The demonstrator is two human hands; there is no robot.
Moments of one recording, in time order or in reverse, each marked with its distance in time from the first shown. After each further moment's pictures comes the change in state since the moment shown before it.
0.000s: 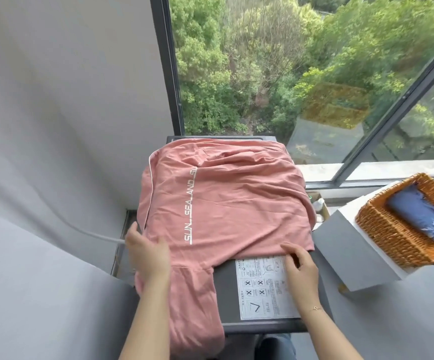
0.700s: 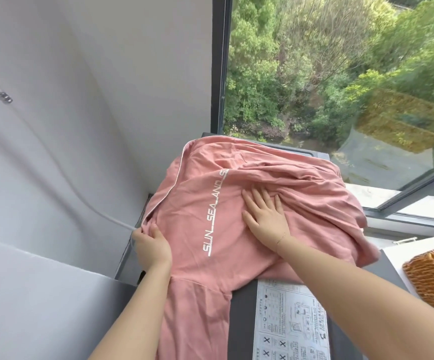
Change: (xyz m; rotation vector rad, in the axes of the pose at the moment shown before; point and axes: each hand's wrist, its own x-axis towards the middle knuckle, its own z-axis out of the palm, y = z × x) left_hand 0.077 -0.015 0.042 -0.074 0.093 -0.428; right_hand 0.165 -0.068 0.162 -0.945 -0.594 -0.631
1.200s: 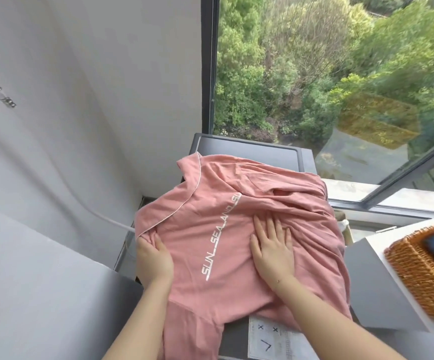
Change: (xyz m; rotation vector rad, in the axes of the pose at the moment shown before) left_hand -0.045 -0.020 -0.034 0.133 -0.066 0.192; right_hand -0.106 -0.014 0.024 0.016 0.124 0.294
